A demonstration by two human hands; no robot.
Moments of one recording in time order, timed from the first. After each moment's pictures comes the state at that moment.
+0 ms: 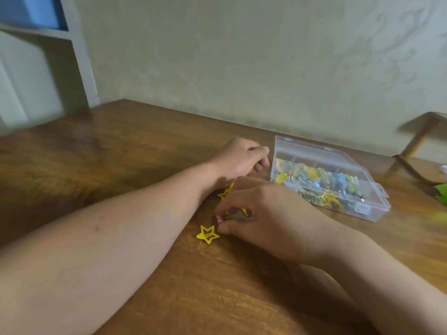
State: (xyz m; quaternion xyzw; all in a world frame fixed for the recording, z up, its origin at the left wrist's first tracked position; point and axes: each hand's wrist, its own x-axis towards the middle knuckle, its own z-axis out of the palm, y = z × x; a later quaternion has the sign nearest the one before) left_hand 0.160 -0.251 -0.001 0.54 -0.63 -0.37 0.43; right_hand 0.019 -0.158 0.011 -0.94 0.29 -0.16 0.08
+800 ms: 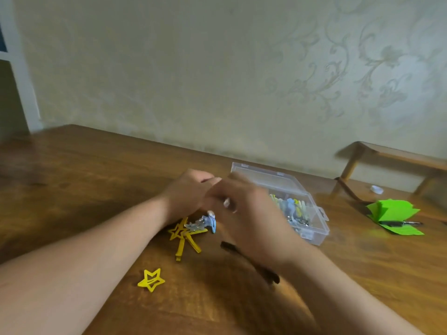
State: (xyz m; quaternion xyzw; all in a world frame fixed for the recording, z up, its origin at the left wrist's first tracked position) left_hand 0.166 -0.259 -0.007 0.49 -0.67 -0.36 0.42; right_hand -0.007 -0.182 0.031 -0.85 0.39 -0.33 0.07
